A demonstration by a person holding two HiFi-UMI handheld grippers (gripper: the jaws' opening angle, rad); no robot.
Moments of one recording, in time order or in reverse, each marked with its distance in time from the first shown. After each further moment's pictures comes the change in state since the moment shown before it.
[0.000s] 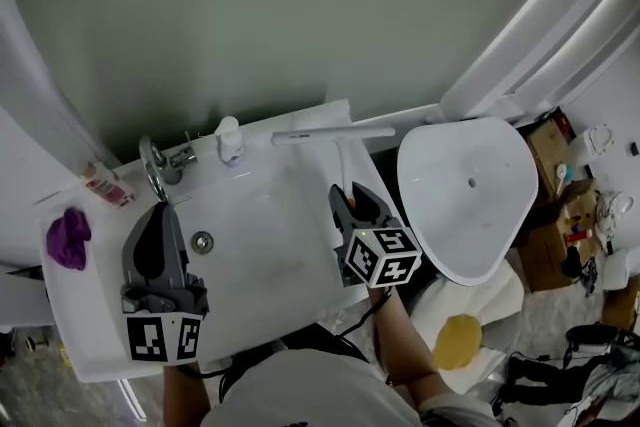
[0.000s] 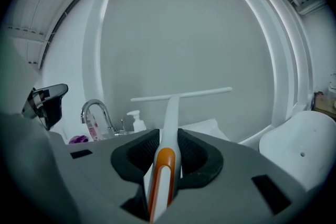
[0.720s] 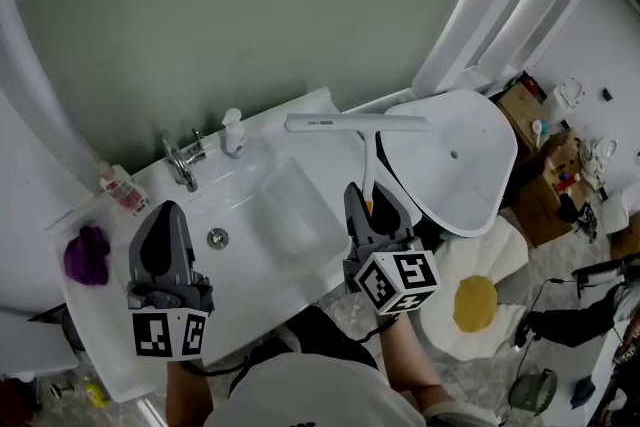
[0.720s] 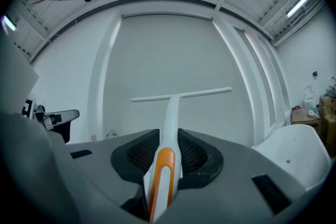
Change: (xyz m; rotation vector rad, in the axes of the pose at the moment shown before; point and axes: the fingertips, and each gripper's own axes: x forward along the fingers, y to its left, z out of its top) left arm -0.059 0.019 0.035 -0.020 -0.055 -0.192; right arm -0.136 0.095 0.048 -0.016 -0.344 -0.198
